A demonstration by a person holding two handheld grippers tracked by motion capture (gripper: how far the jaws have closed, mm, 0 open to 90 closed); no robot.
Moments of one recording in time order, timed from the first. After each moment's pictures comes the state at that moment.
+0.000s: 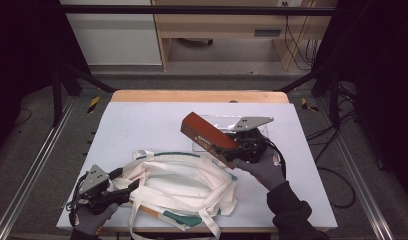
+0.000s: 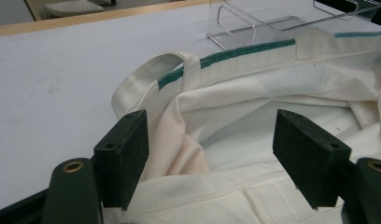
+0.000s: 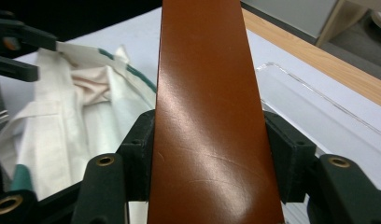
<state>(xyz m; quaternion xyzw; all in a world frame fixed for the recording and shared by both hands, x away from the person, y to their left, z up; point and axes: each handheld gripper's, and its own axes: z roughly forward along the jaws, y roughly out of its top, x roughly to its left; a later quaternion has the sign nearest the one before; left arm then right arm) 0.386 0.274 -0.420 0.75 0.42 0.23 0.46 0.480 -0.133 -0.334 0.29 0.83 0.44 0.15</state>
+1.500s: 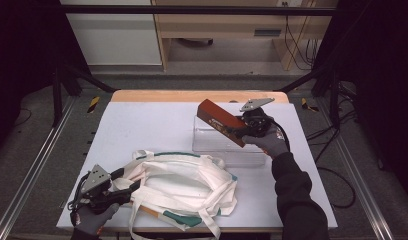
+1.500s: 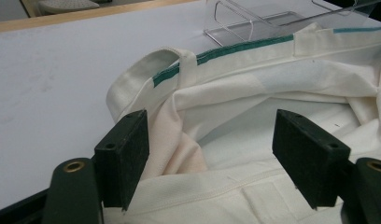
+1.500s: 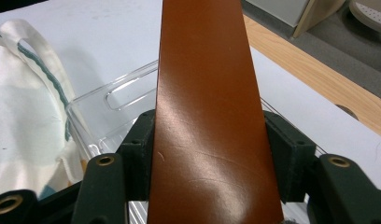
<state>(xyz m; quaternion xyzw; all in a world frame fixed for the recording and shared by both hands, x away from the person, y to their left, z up) 0.388 0.272 -0.422 0.75 0.42 0.22 0.46 0.570 -0.168 -0.366 0.30 0.84 0.42 0.16</state>
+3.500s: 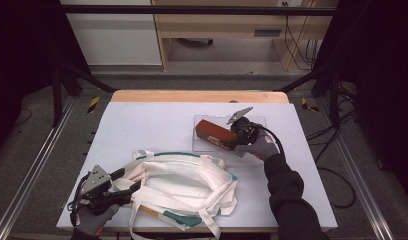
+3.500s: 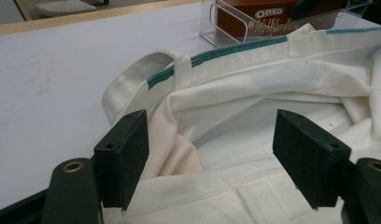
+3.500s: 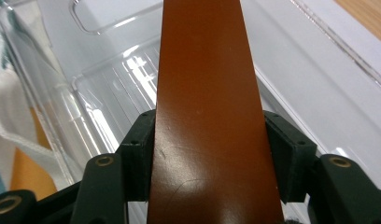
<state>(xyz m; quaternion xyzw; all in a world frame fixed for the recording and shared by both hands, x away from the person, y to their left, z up) 0.386 0.272 -0.421 0.75 0.41 0.22 0.47 0.584 -0.143 -0.415 0.28 0.90 0.31 0.13</state>
